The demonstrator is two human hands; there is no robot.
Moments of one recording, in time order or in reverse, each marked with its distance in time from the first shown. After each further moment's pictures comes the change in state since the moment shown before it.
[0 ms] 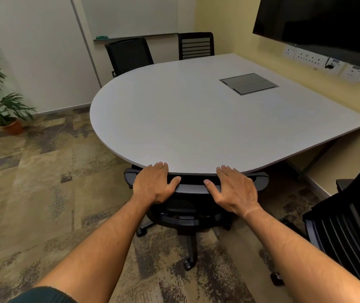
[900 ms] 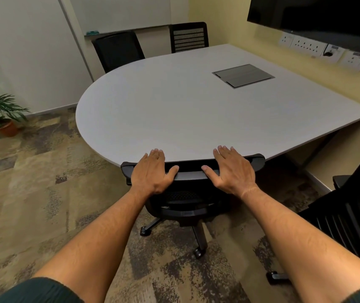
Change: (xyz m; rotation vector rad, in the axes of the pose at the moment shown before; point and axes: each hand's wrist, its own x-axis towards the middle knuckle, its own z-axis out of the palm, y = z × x) left_hand 0.068 0.053 0.013 -0.025 -0.003 -0.047; right_hand 0.056 0.083 -0.003 -0.008 0.035 -0.090
